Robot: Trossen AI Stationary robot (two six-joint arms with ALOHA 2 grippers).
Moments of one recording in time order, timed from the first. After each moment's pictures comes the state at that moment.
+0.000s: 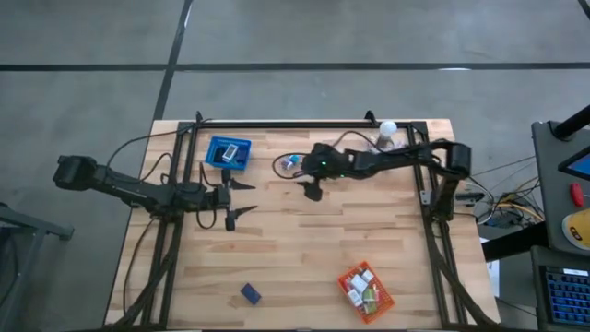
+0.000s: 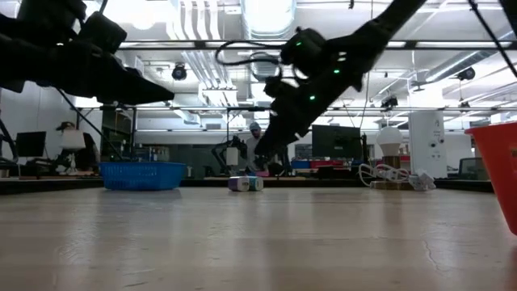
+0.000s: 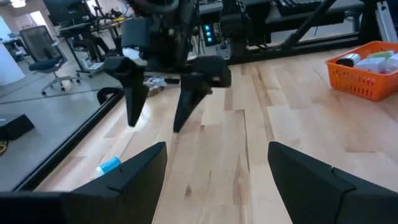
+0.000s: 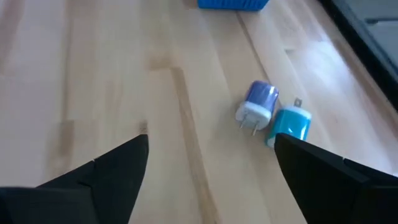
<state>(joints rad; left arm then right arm) -0.11 0.90 0.13 0.58 -0.26 0.15 -0.25 1.80 1.02 0.09 0.02 -0.07</state>
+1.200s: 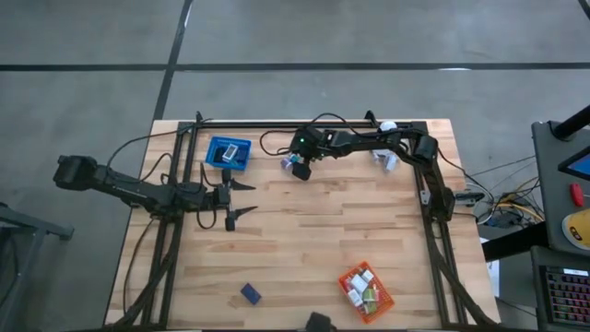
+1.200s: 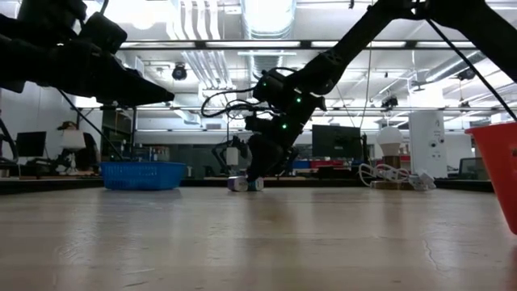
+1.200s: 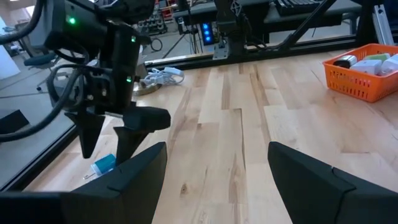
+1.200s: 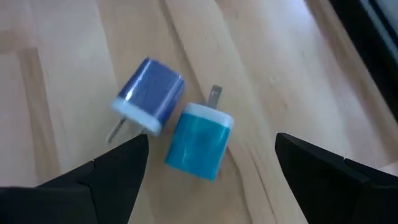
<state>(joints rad) -0.12 0.91 0.12 0.58 -0.26 0.13 -0.41 2.12 1.42 -0.21 0.01 -0.09</state>
